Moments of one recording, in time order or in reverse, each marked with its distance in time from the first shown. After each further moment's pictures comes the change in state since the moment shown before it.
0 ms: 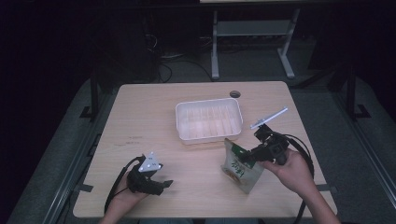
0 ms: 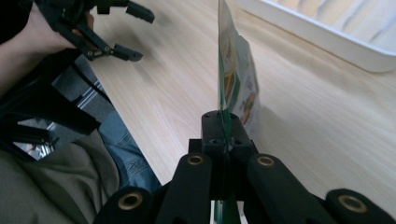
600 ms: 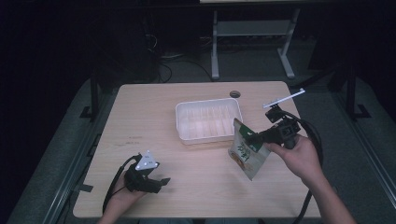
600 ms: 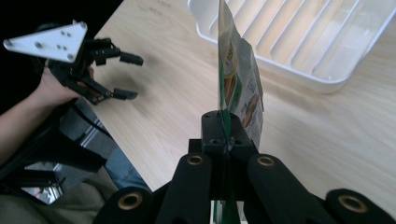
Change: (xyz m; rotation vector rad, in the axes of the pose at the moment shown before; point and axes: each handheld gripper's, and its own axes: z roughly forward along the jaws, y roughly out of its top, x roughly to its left) left arm 0.007 -0.004 -0.003 -0.004 0.027 -0.030; right arm -0.011 0.022 -0.038 -0.099 -0.030 0.128
